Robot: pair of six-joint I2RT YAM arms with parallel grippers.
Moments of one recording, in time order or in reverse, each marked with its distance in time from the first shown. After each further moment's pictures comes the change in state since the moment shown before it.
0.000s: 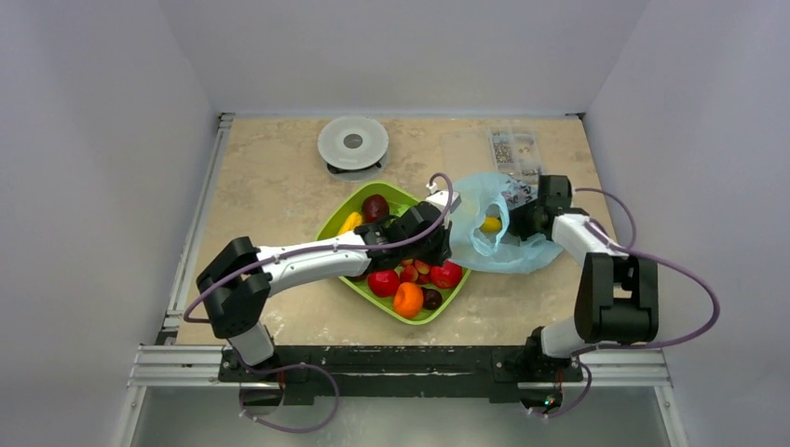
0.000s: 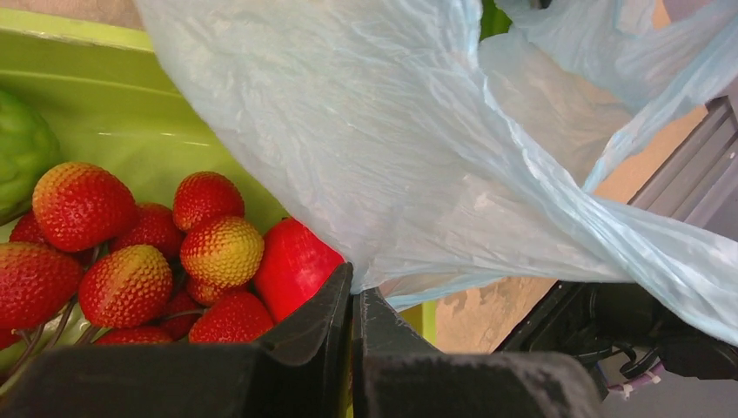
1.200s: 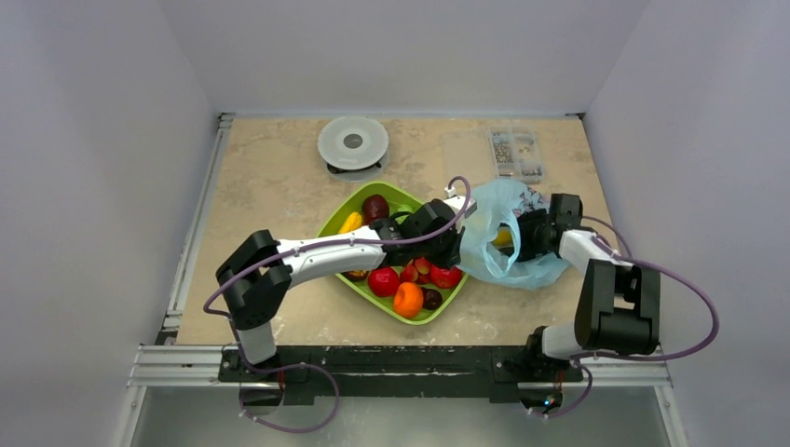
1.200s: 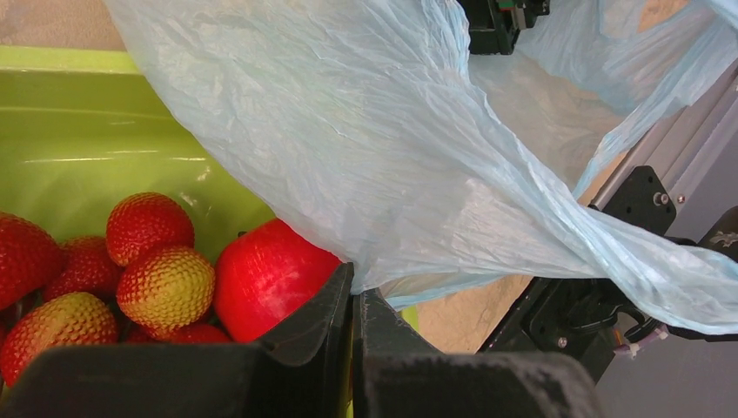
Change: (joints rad) left arm 0.000 0.118 0.108 -0.044 0.123 0.086; right arm -0.147 -0.092 -0.146 0.011 -0.235 0.073
